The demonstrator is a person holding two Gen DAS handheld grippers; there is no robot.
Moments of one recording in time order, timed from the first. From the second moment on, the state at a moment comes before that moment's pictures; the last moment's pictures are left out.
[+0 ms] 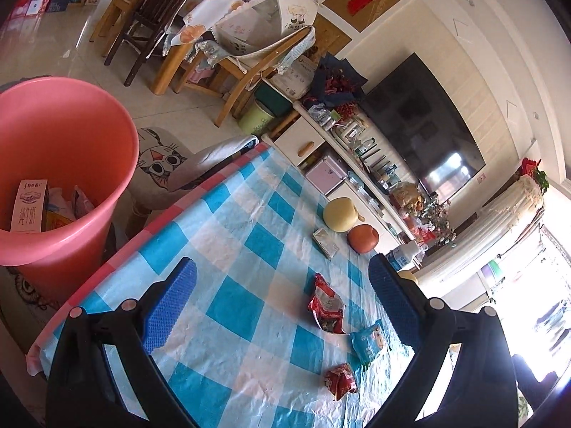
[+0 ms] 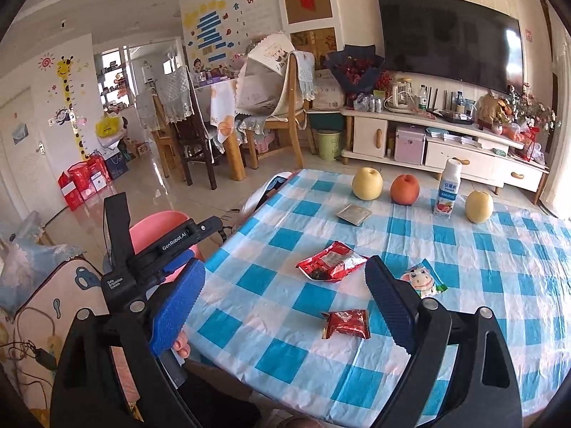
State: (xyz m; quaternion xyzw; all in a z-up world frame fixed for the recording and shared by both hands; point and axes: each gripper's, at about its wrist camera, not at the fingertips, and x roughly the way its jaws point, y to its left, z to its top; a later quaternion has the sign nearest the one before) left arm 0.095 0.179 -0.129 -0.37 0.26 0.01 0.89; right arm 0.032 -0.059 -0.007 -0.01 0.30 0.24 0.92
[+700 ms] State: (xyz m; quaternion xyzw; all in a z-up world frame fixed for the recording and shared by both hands) left arm 0.114 0.154 -0.125 -0.30 0.27 -0.01 0.91; right arm 0.062 -0.122 -0.026 0.03 0.30 0.19 0.93
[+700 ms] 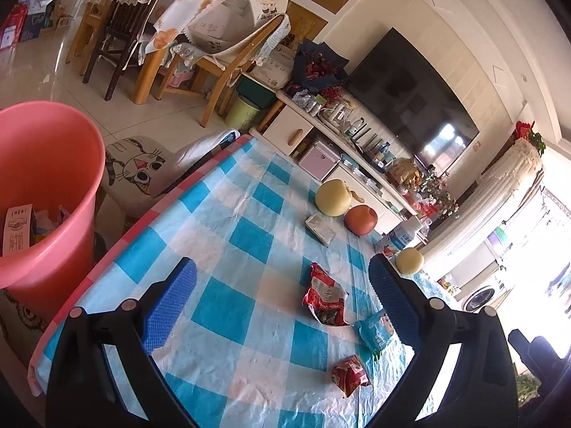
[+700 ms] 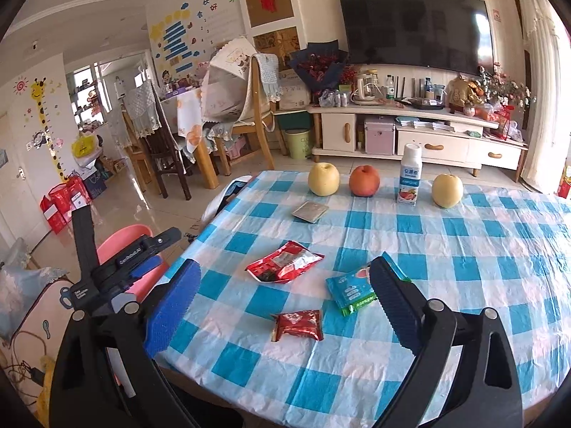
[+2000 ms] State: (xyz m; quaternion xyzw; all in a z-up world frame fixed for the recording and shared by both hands) left arm 0.399 -0.006 -0.203 0.08 0.50 -0.13 0.85; right arm 0.255 -0.200 -0.155 0.13 0.56 0.13 0.81
